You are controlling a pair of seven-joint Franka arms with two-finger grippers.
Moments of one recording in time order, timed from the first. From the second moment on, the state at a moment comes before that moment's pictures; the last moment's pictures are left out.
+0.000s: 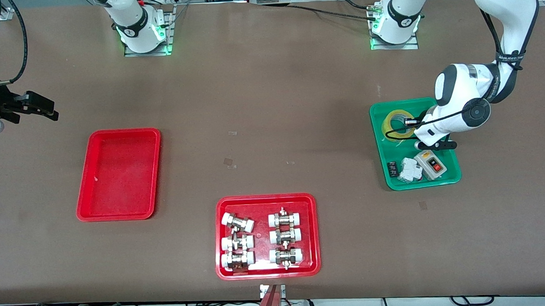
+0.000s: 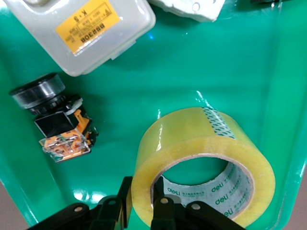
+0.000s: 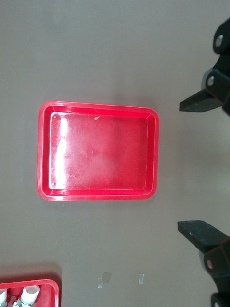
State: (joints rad) left arm 0.17 0.33 -0.19 -2.24 0.06 2.23 -0.06; right arm -0.02 0.01 -0.01 -1.68 0.01 1.65 -0.06
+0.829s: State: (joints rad) left arm 0.17 0.08 -0.29 -1.89 0.06 1.70 -0.06; right arm -0.02 0.02 0.00 -1.68 0.01 1.64 -0.06
